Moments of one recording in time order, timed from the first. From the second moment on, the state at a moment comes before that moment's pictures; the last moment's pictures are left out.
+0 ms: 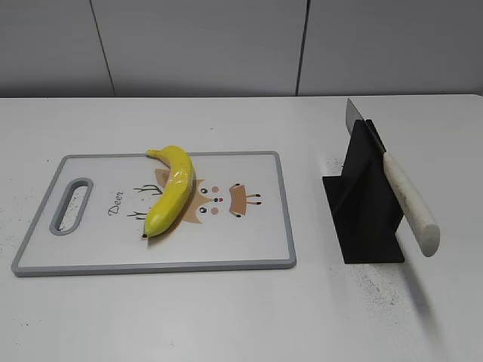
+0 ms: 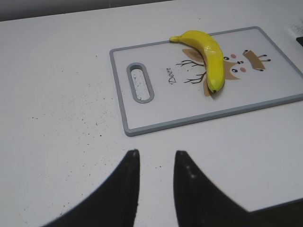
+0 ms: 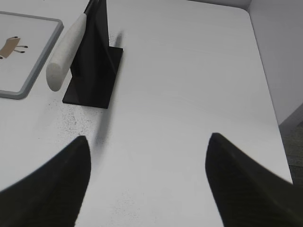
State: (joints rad) left arm -0.03 0.01 -0.48 -0.21 1.10 0.23; right arm 0.17 -0.01 -0.50 -0.01 1.04 -0.02
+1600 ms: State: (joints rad) left arm -0.03 0.01 -0.48 -0.29 1.09 0.23; right arm 0.17 1.18 -1.05 0.21 1.21 -0.06
